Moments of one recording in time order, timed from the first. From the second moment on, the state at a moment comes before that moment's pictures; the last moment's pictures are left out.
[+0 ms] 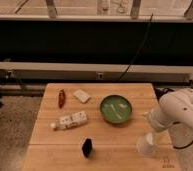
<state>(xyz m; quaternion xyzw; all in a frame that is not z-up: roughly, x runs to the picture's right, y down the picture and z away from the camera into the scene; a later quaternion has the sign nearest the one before) 0.256 0.193 0.680 -0.28 -0.10 -0.13 0.95</state>
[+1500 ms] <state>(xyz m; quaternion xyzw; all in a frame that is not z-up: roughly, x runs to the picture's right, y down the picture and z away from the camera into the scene) 0.277 0.252 0.684 -0.32 -0.15 -0.12 0.93</state>
